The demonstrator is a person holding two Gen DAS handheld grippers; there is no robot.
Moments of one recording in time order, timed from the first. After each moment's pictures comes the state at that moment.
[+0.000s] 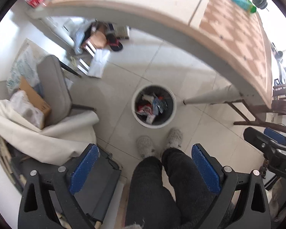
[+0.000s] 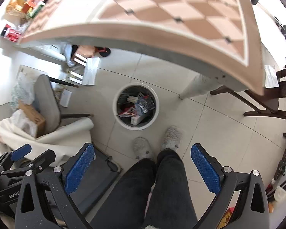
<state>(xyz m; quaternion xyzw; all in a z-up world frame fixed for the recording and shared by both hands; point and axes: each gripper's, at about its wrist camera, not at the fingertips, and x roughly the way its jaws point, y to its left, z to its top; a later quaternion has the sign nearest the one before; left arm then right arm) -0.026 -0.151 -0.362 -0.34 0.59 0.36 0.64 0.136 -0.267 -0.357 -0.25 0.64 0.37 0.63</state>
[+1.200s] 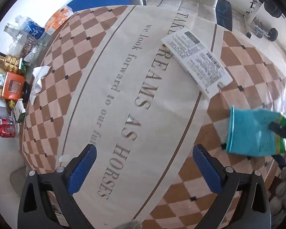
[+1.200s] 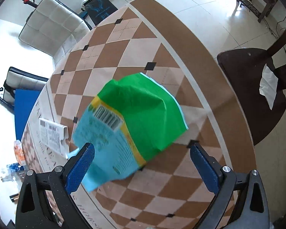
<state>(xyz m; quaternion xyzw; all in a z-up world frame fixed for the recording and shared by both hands) 0.435 0.194 -0.333 -0.27 0.61 0.41 0.63 0.678 -0.004 -0.352 0.08 0.70 0.11 0.71</state>
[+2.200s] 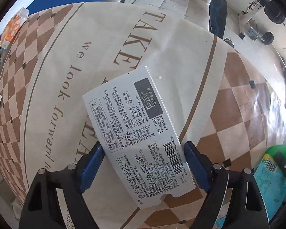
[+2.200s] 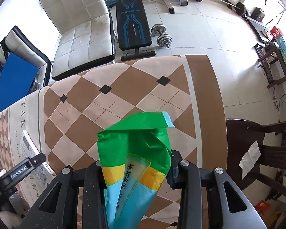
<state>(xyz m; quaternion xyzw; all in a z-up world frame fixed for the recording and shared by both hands) 0.522 0.249 -0.396 -0.31 0.62 0.34 0.63 0.765 0.073 -0.336 -0.10 0.63 0.18 0.75</state>
